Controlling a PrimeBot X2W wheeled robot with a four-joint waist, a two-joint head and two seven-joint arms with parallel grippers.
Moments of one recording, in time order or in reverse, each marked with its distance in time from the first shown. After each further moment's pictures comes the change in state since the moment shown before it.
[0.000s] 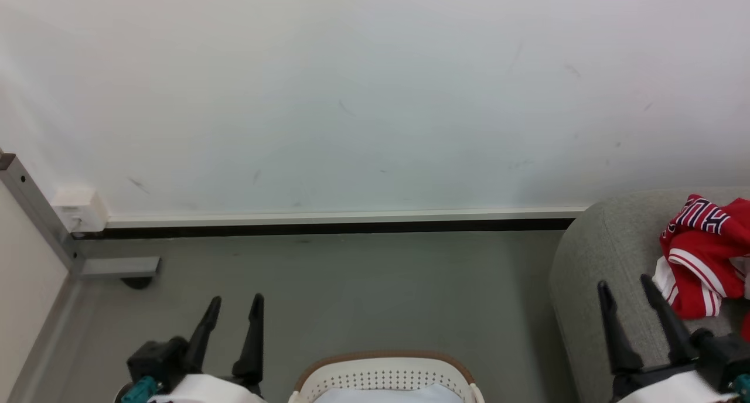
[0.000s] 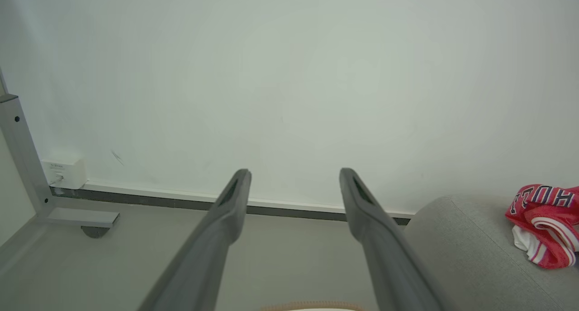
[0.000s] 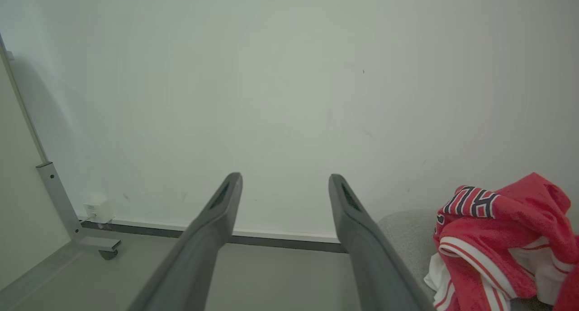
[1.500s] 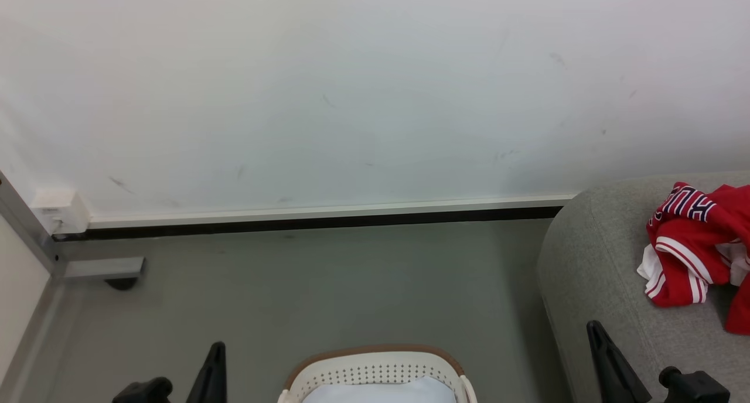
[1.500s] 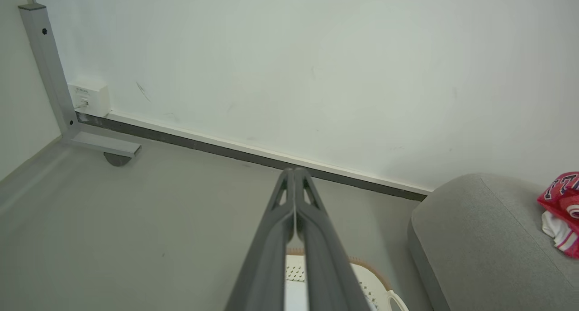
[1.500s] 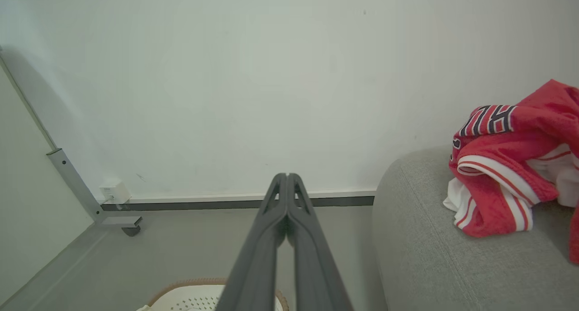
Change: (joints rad) left arm 0.092 -0.153 0.251 0.125 0.147 -0.142 0.028; right arm 0.147 0.148 -0.018 -0.032 -0.092 0.000 0.018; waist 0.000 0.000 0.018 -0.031
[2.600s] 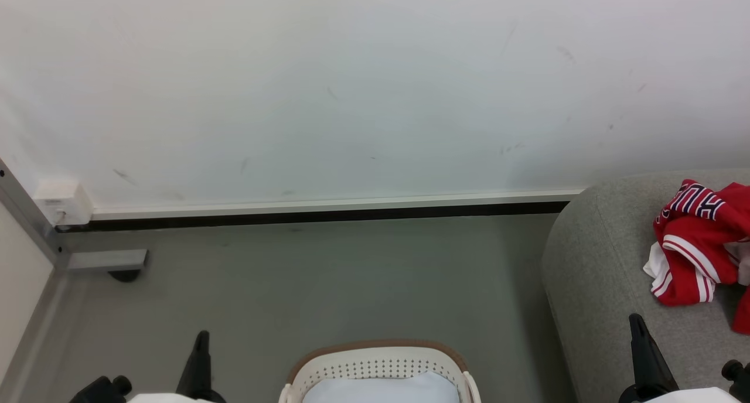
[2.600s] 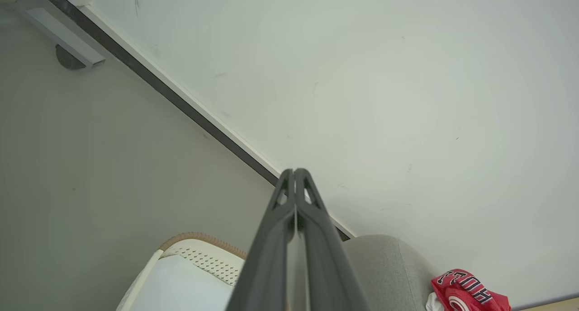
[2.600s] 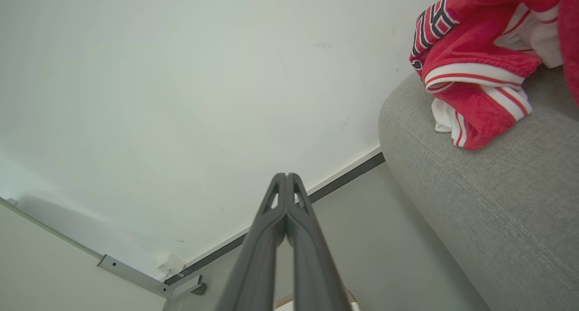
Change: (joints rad) left arm -0.015 0.000 0.049 -0.055 -0.520 -0.021 0.134; right arm -0.020 0.008 -0.096 -0.003 0.511 0.000 0.133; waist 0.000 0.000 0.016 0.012
